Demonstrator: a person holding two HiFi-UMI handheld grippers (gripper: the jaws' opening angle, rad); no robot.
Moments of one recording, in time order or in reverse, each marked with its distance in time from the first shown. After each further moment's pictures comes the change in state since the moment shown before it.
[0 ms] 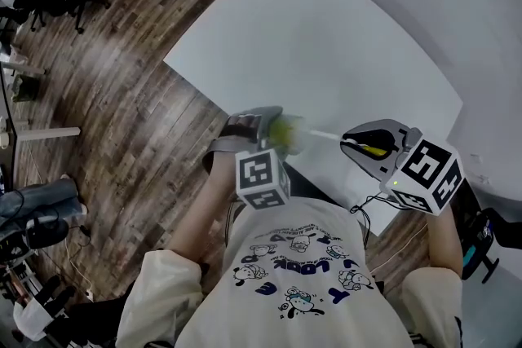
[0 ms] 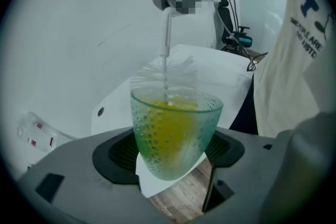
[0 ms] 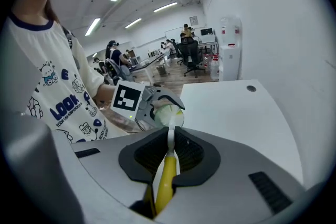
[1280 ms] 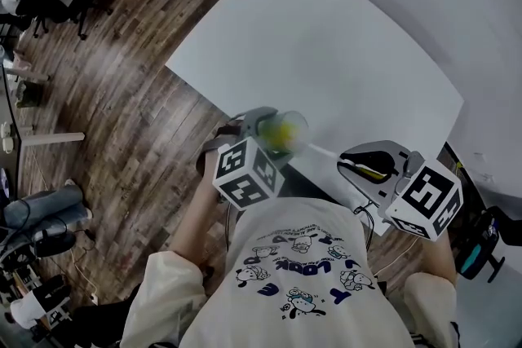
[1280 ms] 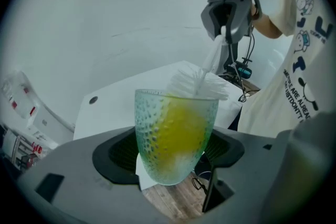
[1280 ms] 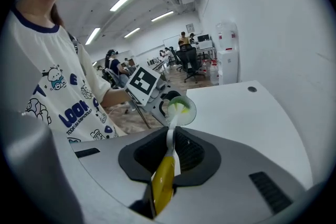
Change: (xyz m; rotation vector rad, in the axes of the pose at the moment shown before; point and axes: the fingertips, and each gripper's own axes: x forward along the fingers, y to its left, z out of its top) left arm -0.026 0.005 0.009 -0.249 -0.112 -0.145; right arm -0.012 0.035 -0.001 0.046 -0.087 0.002
